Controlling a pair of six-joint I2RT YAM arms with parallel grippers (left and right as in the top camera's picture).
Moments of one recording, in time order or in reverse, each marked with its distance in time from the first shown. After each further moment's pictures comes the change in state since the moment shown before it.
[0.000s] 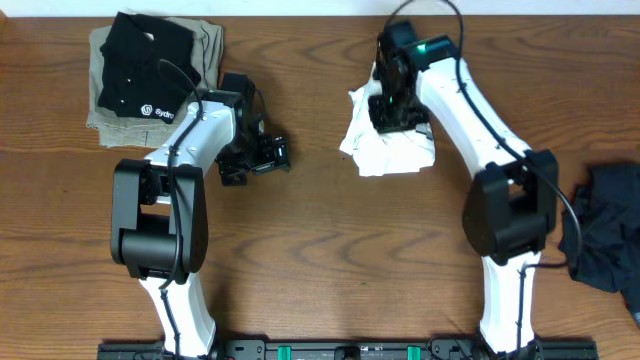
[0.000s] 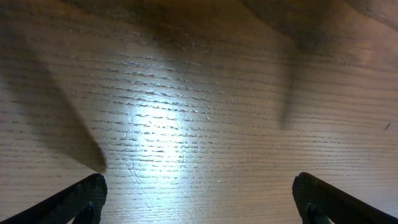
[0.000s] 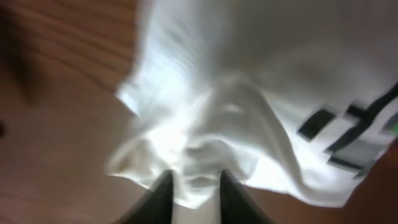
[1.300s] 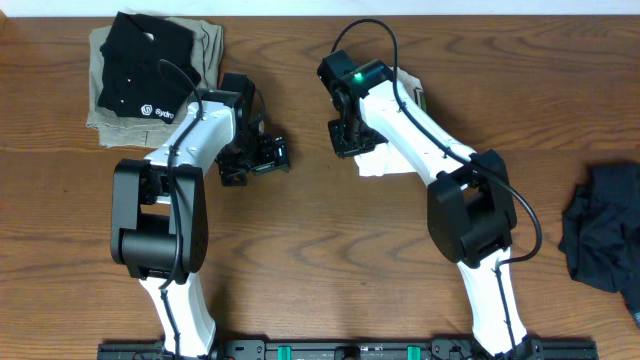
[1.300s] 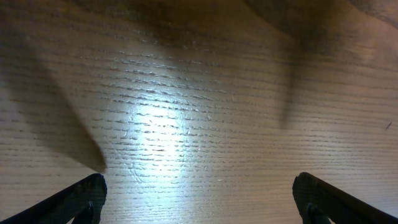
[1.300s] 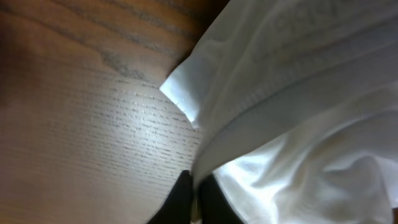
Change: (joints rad) left arm 0.000 0.000 0.000 -0.003 0.000 0.000; right arm 0.193 0.097 0.001 -0.002 0.163 0.141
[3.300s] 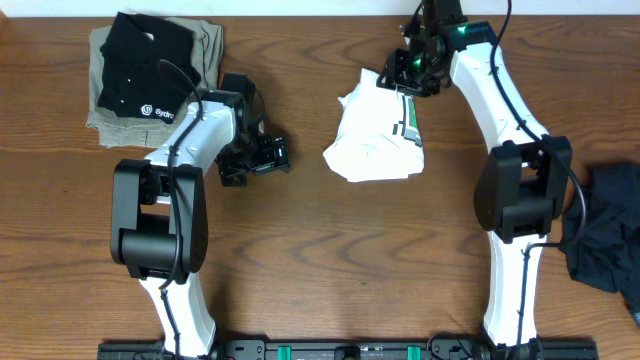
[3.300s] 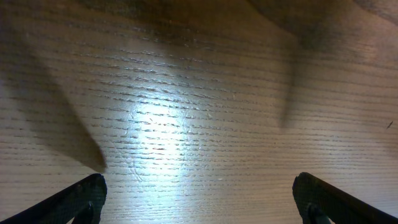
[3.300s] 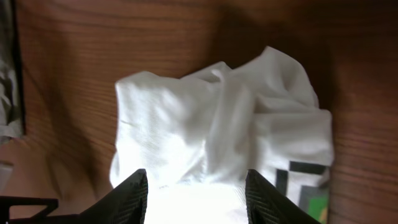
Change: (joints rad) left arm 0.000 0.000 0.000 -0.003 0.000 0.000; right arm -0.359 0.038 0.127 0.230 -0.404 -0.009
